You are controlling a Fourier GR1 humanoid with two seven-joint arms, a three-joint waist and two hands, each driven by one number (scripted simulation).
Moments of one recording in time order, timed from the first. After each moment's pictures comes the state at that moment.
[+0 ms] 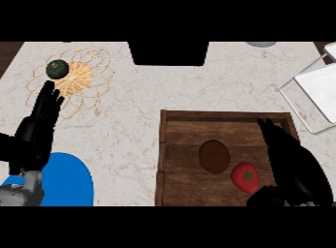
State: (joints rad) left arm -0.10 0.35 -0.13 -1.65 0.18 0.33 0.12; right arm -0.25 -0.63 0.62 -2.00 0.47 0.09 1.23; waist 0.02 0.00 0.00
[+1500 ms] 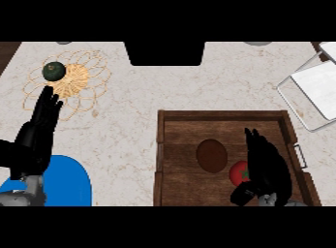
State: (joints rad) left arm -0.06 0.28 -0.07 -1.65 0.12 0.28 0.10; right arm -0.10 -0.33 0.54 -1.74 0.78 0.12 1.07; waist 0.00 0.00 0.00
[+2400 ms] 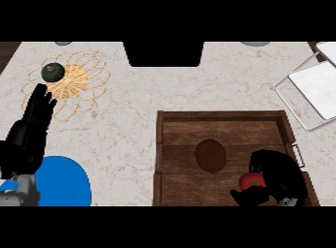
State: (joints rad) left arm -0.06 0.26 -0.01 -1.67 0.10 0.23 0.14; right arm -0.02 -0.44 0.49 -1.67 0.83 0.14 0.72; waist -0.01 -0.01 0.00
